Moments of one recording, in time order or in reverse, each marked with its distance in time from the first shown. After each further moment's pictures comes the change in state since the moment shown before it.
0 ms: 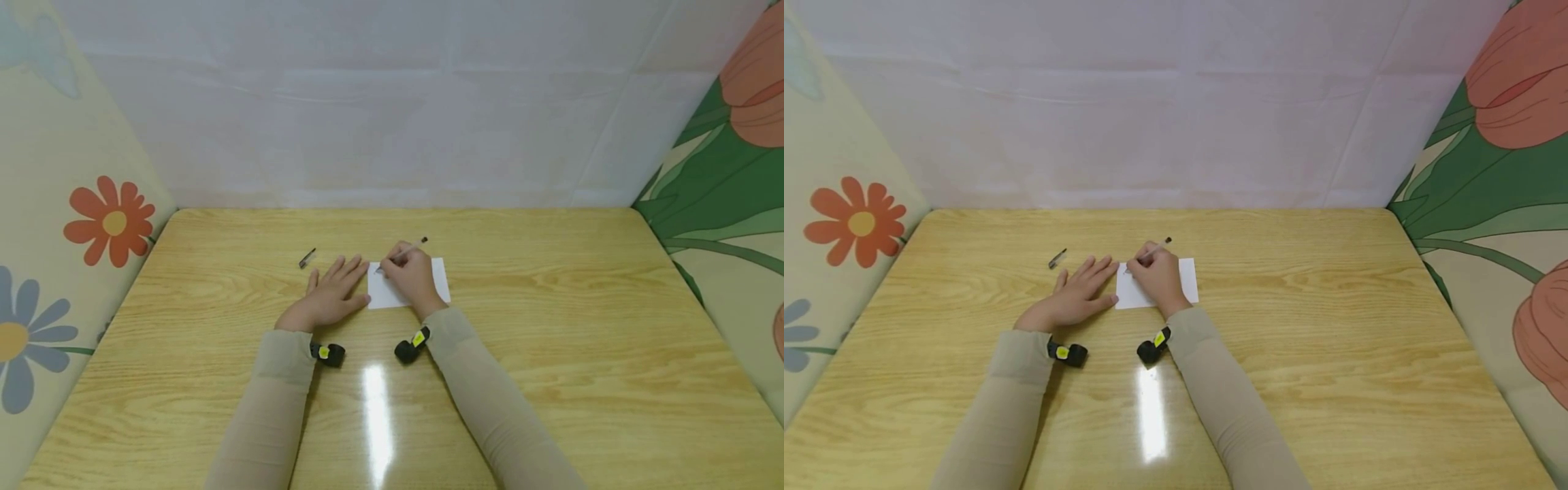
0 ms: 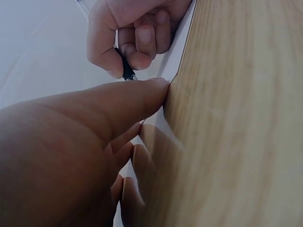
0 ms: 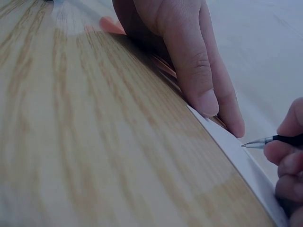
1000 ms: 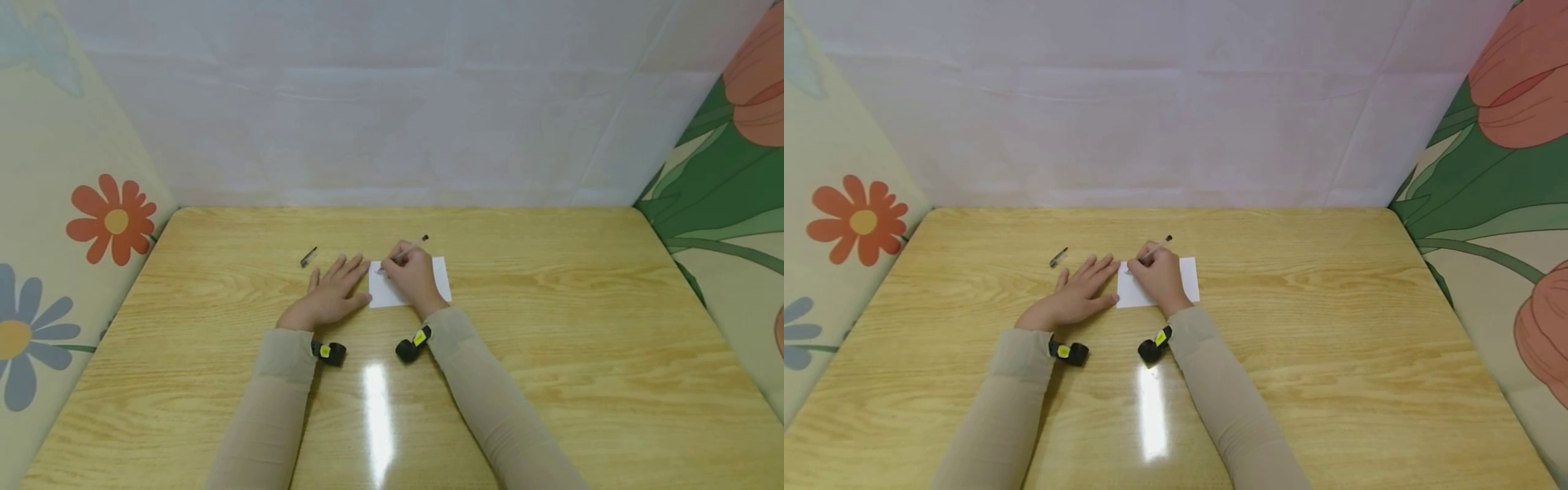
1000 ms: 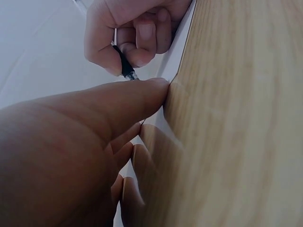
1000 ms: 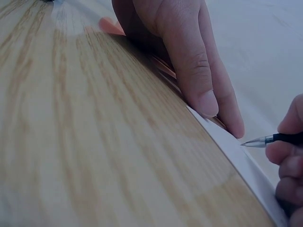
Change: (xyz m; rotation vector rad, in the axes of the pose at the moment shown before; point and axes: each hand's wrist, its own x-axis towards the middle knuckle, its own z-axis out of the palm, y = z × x) left_hand 0.000 -0.001 0.000 0.009 0.001 0.001; right_hand 0.000 0.001 0.000 -0.011 -0.007 0.020
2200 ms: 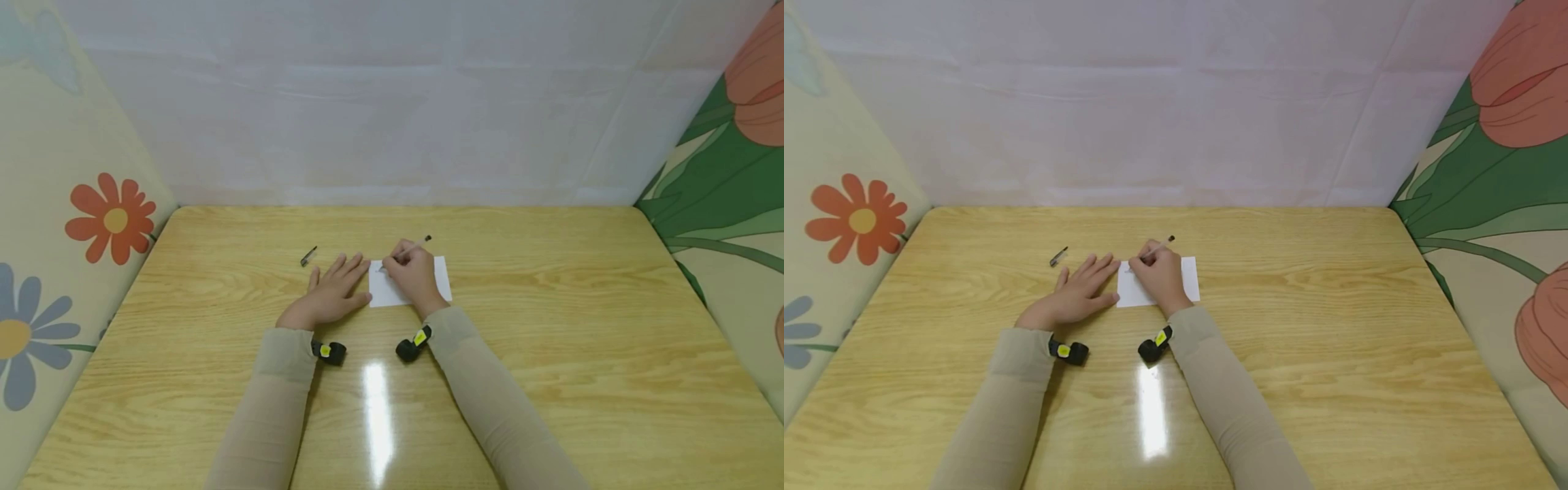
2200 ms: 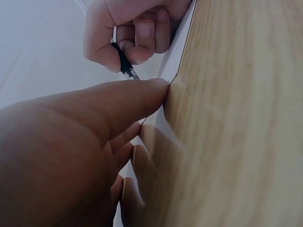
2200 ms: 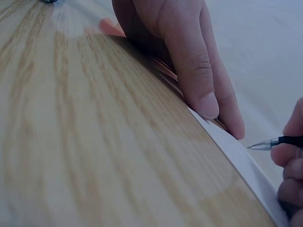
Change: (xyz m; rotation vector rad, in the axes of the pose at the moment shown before) left_hand -0.001 0.002 -0.001 -0.008 -0.003 -0.004; right_hand -0.002 0.000 0.000 0.005 0.032 -0.001
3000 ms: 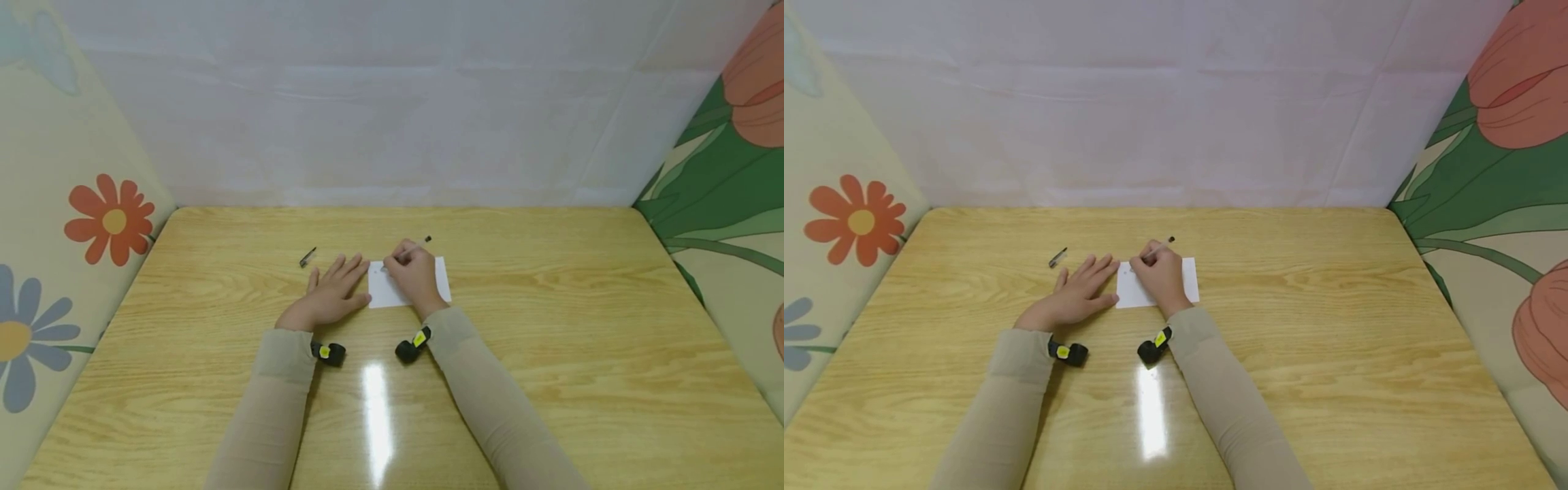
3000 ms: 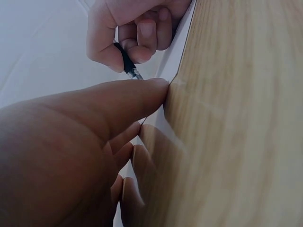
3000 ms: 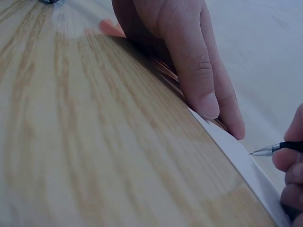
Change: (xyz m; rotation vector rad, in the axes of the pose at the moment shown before) left_hand -0.002 0.002 -0.001 -0.005 -0.004 0.001; right_hand -0.002 -0.001 -0.001 -0.009 0.033 0.012
